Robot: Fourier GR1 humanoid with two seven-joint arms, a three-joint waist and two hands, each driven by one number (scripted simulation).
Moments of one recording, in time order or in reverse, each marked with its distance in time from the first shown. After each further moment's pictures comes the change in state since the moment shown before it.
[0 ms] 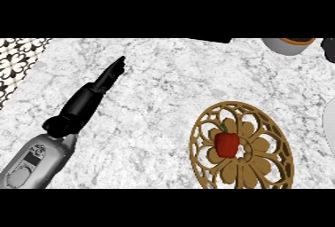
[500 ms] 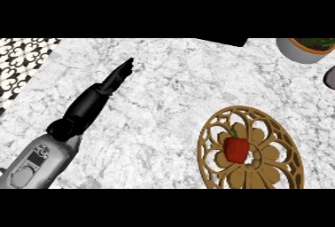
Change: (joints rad) left arm -0.019 -0.005 -0.030 -0.020 0.008 -0.024 0.008; right arm 0.063 -0.202 -0.164 -0.161 -0.182 0.149 -0.102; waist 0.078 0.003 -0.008
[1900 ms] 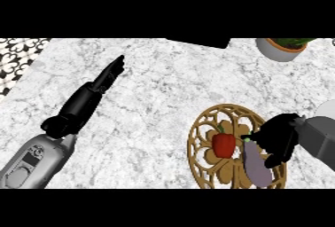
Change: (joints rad) left arm 0.017 0.015 0.024 0.006 -0.001 0.044 0.004; right arm 0.579 -0.005 -0.470 -0.736 -0.758 0.990 -0.193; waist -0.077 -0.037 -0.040
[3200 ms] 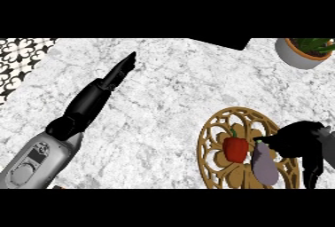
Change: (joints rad) left arm -0.059 -0.013 -0.036 -0.029 0.003 -0.013 0.017; right arm 0.197 -0.074 -0.274 -0.108 0.227 -0.023 -0.055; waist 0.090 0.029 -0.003
